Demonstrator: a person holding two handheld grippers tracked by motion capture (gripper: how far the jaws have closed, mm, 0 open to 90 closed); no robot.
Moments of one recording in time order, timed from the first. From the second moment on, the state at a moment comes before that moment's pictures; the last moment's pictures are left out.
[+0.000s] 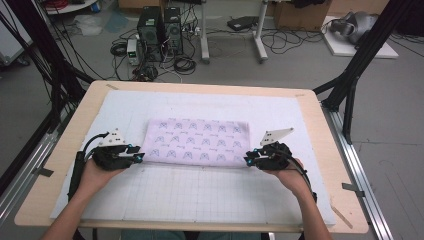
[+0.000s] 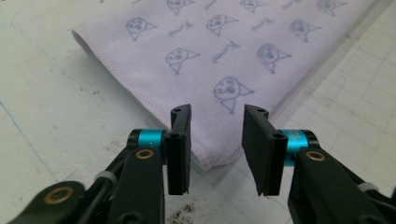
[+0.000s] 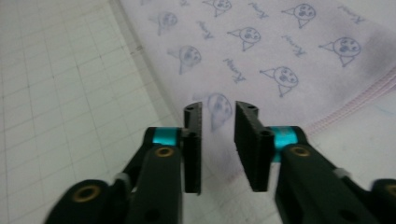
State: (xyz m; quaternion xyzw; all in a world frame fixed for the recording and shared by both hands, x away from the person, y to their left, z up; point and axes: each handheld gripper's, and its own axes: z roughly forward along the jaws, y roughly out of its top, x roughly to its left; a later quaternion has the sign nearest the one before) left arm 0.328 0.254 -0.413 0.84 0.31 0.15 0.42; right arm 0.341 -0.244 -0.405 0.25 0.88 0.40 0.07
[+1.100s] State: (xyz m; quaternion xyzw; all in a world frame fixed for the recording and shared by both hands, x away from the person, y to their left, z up) left arm 0.316 0.250 -0.416 0.80 0.33 0.15 0.47; right arm 0.334 -0.224 -0.413 0.29 0.83 0.46 0.12
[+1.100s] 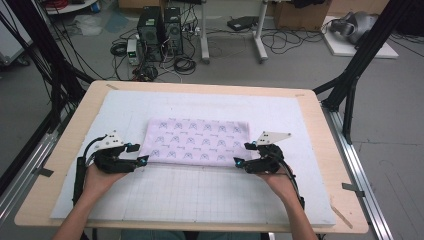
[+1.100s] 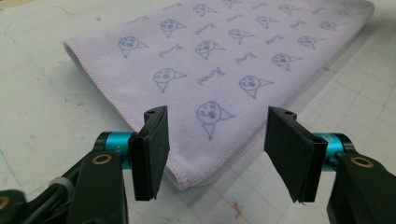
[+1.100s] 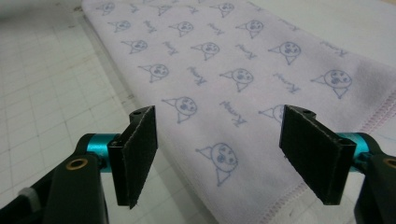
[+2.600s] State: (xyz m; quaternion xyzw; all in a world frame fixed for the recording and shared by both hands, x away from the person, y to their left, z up) left arm 0.254 0.270 -0.406 0.79 0.34 0.18 0.48; right arm 0.270 -0.279 -0.404 0.32 0.80 0.48 0.16
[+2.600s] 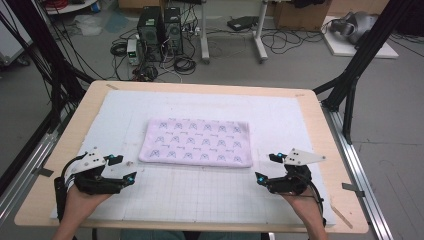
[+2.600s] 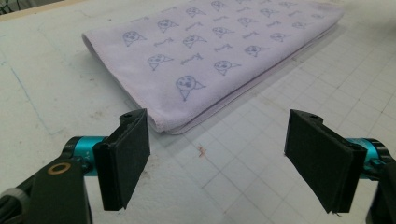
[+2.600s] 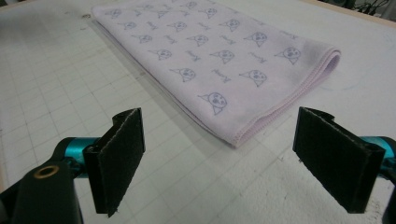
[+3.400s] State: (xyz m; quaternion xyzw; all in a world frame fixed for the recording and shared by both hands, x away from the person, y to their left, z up) left arm 0.244 0.269 -0.410 0.79 0.34 0.19 0.47; right arm 0.251 -0.288 -0.406 0.31 0.81 0.47 0.16
